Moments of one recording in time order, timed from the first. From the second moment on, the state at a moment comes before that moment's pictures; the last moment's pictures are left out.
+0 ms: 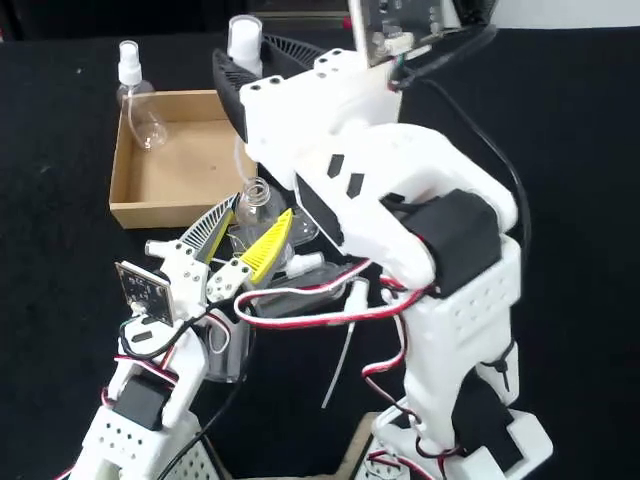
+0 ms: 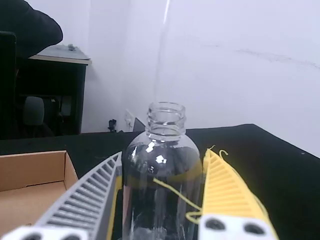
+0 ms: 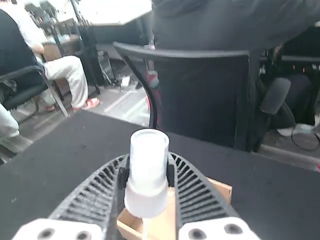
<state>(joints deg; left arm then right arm) 18.8 -103.9 96.1 9.0 8.7 -33.4 -12.9 -37.6 73.8 -8.7</state>
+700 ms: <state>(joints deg) 18.9 -103.9 96.1 9.0 8.7 -33.1 -14.2 -30.6 78.8 -8.7</state>
